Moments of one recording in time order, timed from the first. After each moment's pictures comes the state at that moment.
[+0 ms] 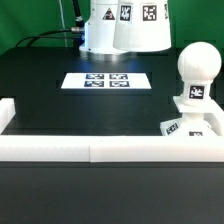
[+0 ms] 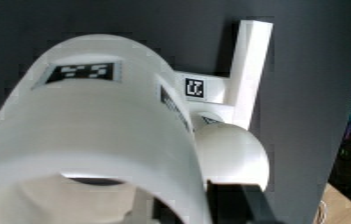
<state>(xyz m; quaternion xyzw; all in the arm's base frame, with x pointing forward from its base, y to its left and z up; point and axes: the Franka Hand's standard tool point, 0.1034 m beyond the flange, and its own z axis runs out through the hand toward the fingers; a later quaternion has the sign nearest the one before) 0.560 0.049 0.217 -0.99 -0.07 0.00 0.09</state>
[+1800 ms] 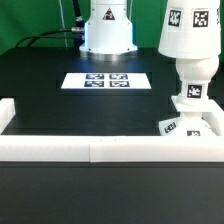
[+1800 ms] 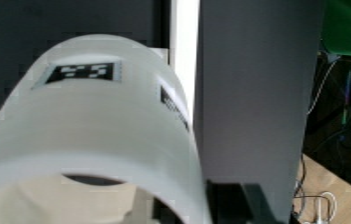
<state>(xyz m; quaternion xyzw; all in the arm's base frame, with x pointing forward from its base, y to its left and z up) 0.594 0.115 0.210 -0.99 -0.02 0.01 0.10</state>
